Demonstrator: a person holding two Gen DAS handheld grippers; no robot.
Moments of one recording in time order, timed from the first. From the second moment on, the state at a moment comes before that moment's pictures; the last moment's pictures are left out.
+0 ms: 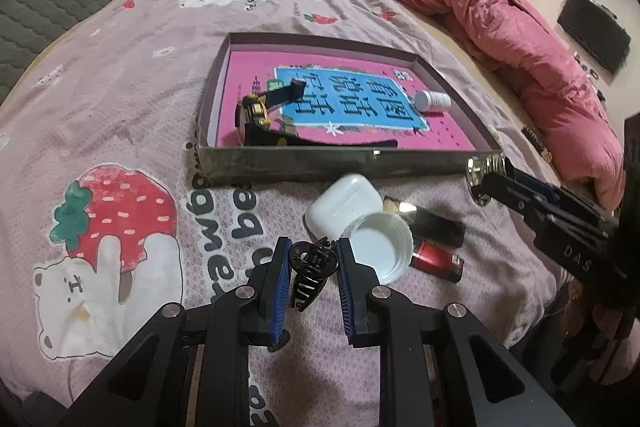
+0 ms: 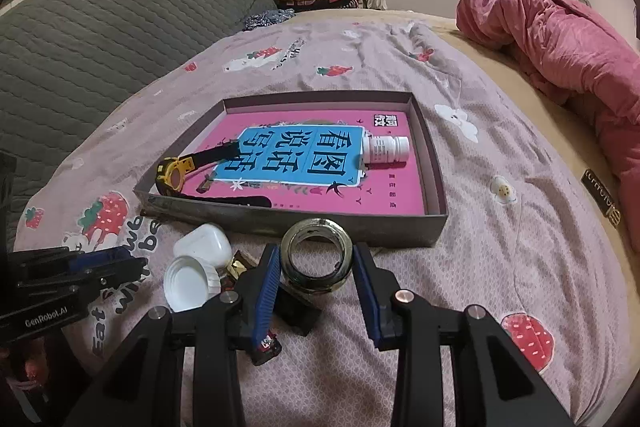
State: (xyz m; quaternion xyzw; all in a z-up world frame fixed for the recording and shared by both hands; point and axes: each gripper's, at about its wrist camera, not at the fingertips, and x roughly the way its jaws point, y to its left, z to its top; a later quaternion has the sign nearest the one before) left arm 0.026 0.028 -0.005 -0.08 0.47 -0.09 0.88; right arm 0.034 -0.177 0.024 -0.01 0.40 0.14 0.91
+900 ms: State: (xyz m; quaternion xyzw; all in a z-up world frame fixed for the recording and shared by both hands) left arm 0.056 0.027 0.031 -0.11 0.43 -0.08 0.89; right arm 0.036 -0.181 0.044 -0.02 0.37 0.13 0.92
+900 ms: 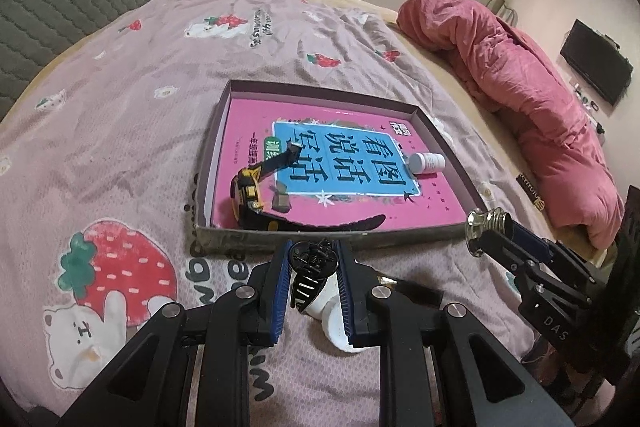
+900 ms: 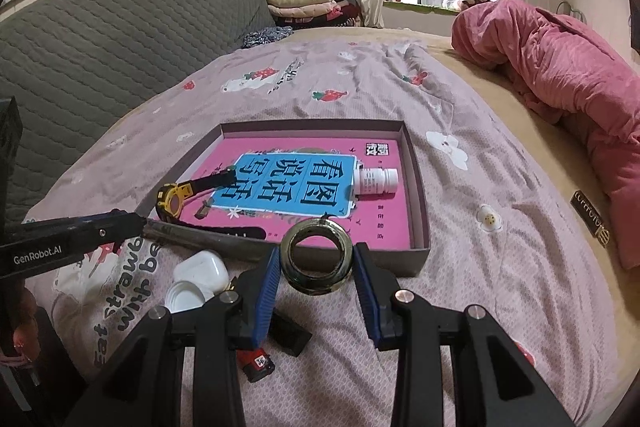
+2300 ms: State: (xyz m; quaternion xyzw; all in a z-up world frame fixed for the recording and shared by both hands) left arm 0.129 0.010 0.033 -0.11 0.43 -0.07 0.90; right arm 0.075 -0.191 0.053 -0.01 0.35 0.11 0.93
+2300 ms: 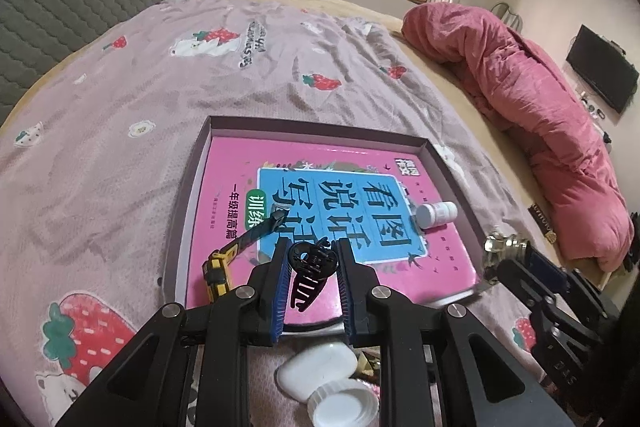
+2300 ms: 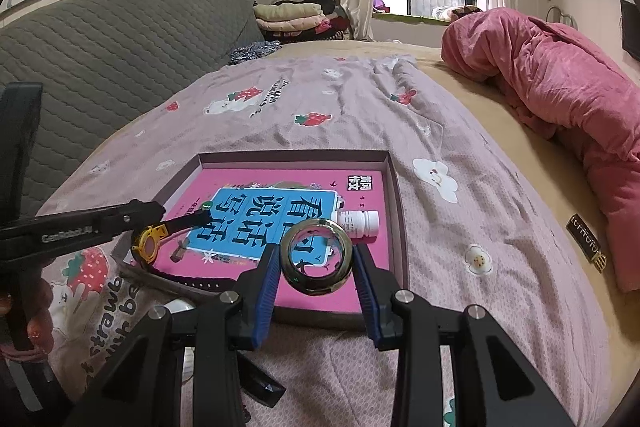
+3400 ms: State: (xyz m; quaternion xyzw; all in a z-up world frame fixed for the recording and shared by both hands) left arm 0.154 -0.004 -0.021 -0.09 0.49 -0.06 0.86; right arm 0.106 -0.188 0.015 -0.02 0.41 0.10 0.91
